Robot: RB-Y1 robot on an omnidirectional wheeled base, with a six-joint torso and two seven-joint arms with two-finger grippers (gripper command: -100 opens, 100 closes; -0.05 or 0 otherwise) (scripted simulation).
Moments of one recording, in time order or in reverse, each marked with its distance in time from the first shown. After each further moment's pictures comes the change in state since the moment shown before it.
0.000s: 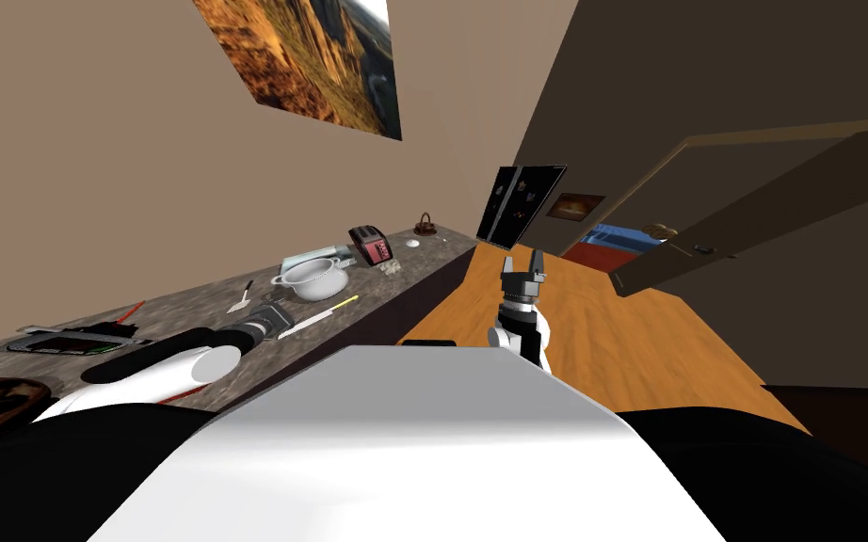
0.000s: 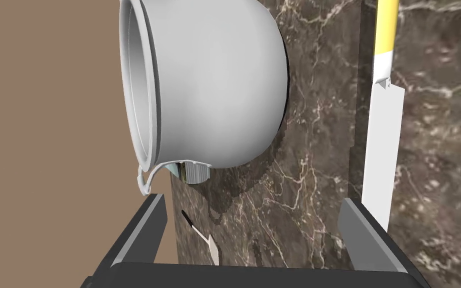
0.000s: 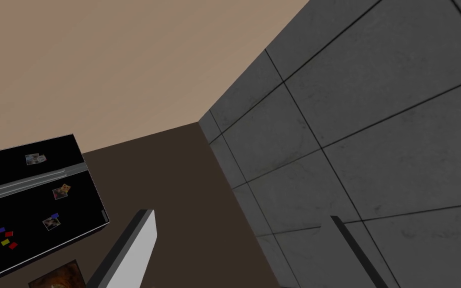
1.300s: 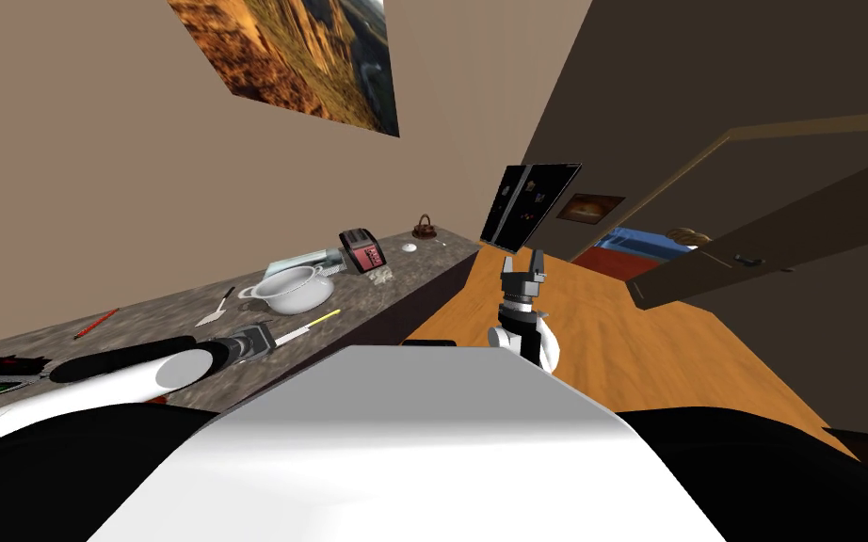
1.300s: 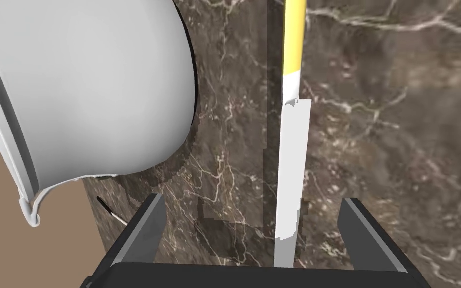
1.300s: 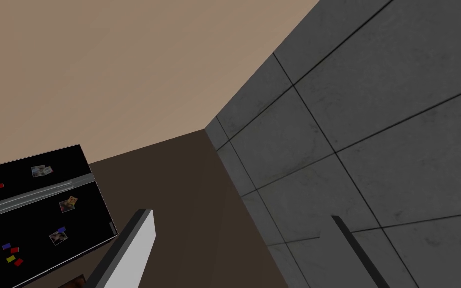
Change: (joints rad) left arm 0.016 0.064 0.072 0.091 0.021 0.332 0.008; right arm 0.000 0.000 0.000 0.000 0.000 0.000 0.000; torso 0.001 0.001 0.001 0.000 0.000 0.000
